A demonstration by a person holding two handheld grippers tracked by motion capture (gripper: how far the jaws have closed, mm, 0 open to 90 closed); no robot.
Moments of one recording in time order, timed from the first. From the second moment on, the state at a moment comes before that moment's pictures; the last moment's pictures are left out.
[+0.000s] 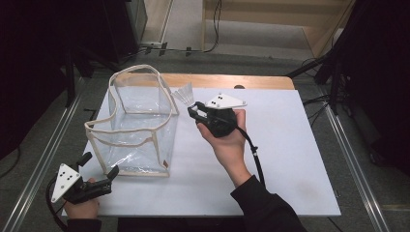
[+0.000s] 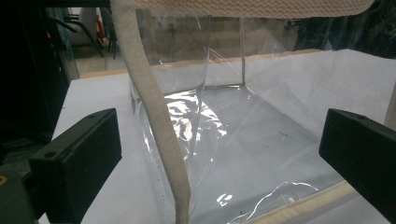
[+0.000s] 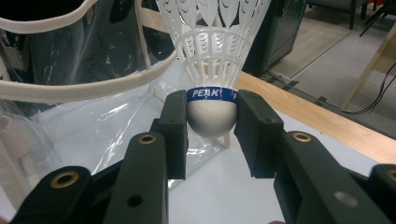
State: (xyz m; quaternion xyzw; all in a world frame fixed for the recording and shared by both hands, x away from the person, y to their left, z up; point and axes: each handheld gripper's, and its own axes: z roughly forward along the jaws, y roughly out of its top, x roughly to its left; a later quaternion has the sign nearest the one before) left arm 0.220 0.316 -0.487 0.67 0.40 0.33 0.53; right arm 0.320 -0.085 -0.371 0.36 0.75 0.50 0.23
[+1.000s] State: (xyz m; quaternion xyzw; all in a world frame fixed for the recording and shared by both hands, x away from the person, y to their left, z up) left arm 0.220 0.316 -0.488 0.67 0.40 0.33 0.54; right arm 0.315 -0.070 -0.355 0.34 0.75 0.52 0.23
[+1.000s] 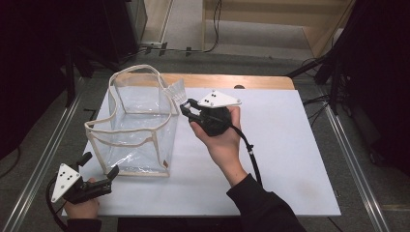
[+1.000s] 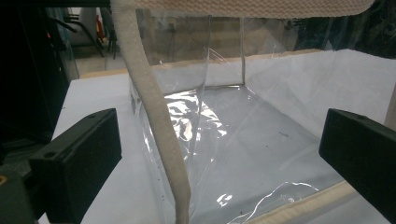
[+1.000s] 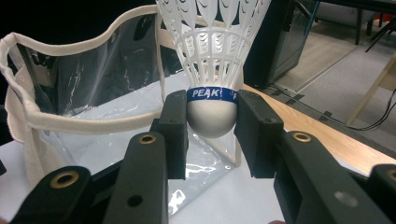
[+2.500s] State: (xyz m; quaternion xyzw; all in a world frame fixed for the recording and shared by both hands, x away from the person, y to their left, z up) left arm 0.220 0.316 -0.487 0.67 0.40 0.33 0.54; right arm 0.309 -0.034 -0.349 0.31 0.76 0.54 0.21
